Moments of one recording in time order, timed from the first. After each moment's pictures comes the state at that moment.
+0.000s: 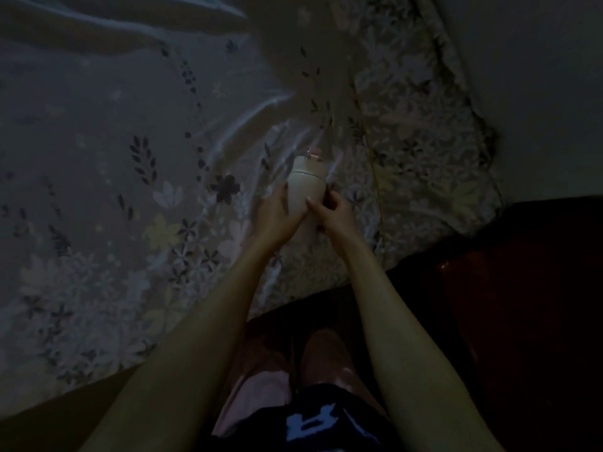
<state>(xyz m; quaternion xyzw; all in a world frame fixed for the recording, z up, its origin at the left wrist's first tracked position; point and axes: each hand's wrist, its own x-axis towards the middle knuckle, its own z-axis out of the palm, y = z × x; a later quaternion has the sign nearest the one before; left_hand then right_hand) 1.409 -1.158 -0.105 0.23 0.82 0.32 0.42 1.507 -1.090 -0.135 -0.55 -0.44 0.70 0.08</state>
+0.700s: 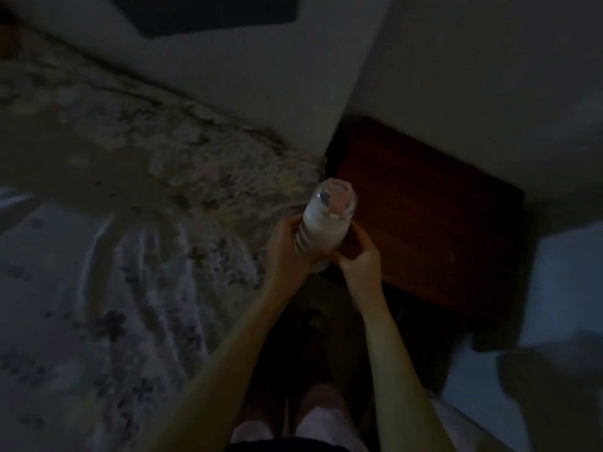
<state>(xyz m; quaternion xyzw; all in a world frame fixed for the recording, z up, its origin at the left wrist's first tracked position) 1.604 -1.107 -0.033 0.50 0.59 0.35 0.53 1.729 -1.136 -0.016 -0.69 -0.34 0.48 0.43</state>
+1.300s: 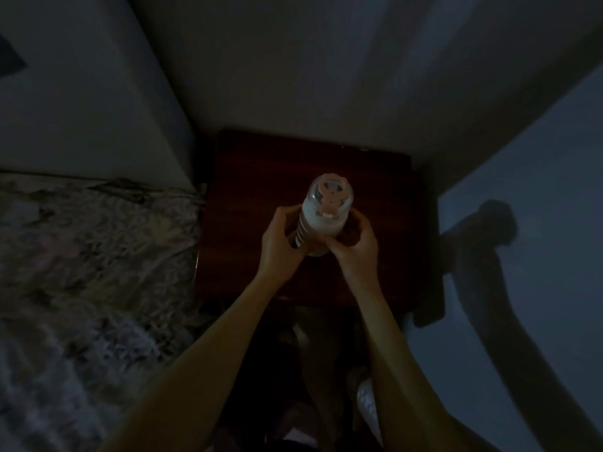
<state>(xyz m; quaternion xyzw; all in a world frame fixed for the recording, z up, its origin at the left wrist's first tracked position) 1.802 -1.069 -0.055 0.63 0.43 0.27 0.59 1.914 -1.138 -0.029 -0.75 -0.23 0.36 0.50</state>
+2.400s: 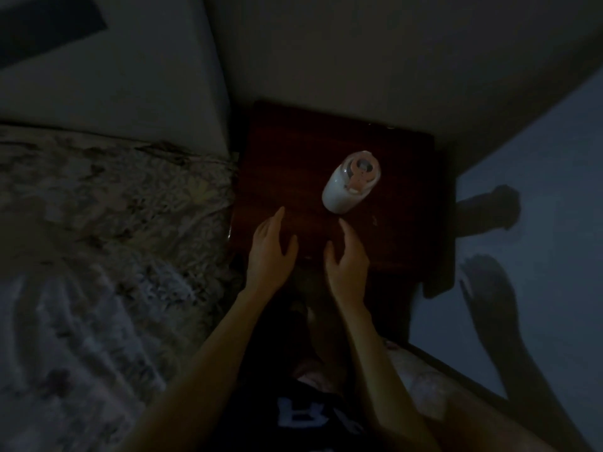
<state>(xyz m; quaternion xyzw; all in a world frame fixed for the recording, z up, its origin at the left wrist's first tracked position) 1.718 -1.116 -0.033 0.70 0.57 0.15 0.41 1.824 -1.185 -0.019 -0.83 -0.34 0.25 0.35</state>
